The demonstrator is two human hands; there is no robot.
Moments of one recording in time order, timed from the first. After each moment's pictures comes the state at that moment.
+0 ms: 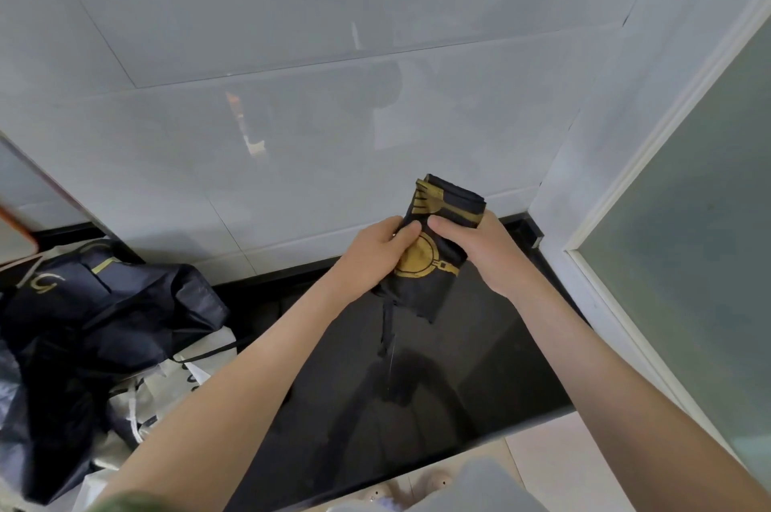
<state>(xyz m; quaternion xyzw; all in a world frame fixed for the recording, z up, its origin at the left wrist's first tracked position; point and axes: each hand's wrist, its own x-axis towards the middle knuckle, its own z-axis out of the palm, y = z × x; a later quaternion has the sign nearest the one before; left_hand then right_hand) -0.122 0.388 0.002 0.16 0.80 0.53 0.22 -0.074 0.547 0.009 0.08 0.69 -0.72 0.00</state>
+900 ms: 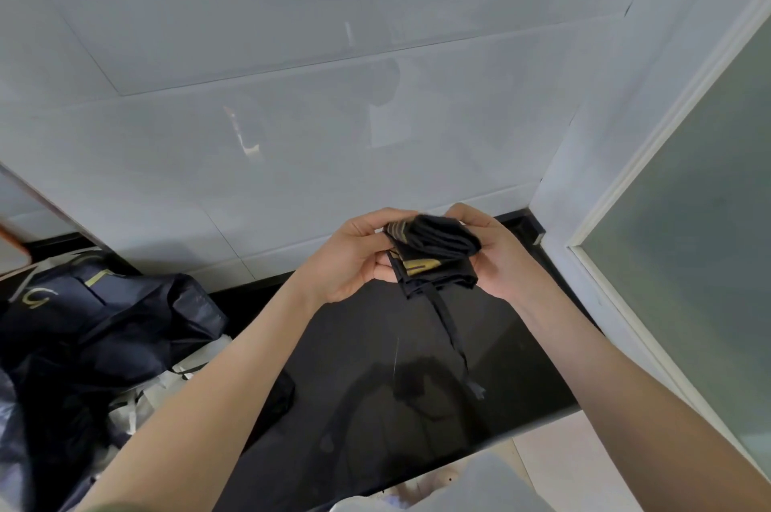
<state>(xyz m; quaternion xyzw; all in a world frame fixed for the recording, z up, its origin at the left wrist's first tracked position) -0.137 0.365 0.007 0.19 0.56 0.71 0.38 -0.081 0.562 -0.009 0.01 0.50 -0.86 0.08</state>
